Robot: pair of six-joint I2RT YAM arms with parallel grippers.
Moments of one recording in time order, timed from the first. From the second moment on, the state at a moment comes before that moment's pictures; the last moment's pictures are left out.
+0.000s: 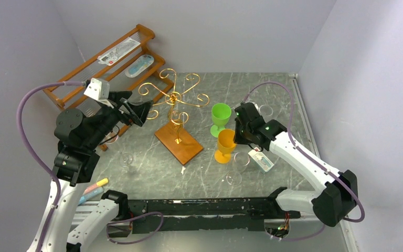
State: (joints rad) left arm -0.28 0.73 1.10 -0.25 0.29 -0.25; right arm 0.58 1.20 0.99 -0.75 0.17 0.56
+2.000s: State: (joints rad) left arm -0.65 1.33 1.34 0.47 0.42 -1.12; right arm 0.61 0.69 0.82 0.48 0.24 0.57
